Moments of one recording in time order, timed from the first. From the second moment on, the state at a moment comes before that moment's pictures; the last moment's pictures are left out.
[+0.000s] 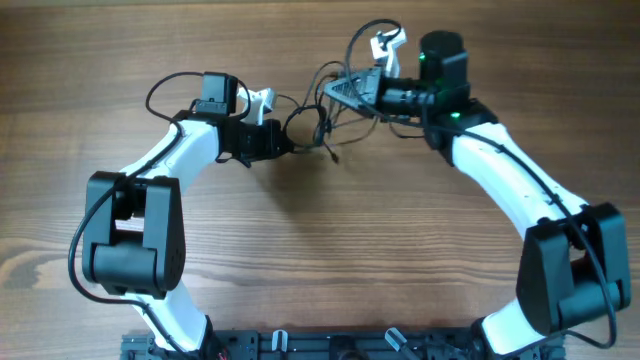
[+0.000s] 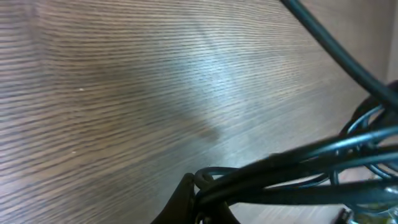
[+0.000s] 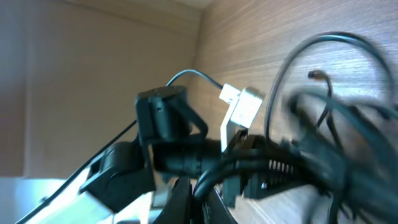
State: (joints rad) left arm -0.13 1.91 1.15 -0.45 0.65 -0.18; right arm 0.29 1.74 1.19 0.10 -0.95 0.92
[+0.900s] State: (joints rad) left arm 0.01 1.91 1.15 -0.50 0.65 -0.19; right arm 0.22 1.71 1.19 -0.62 -0.72 0.41
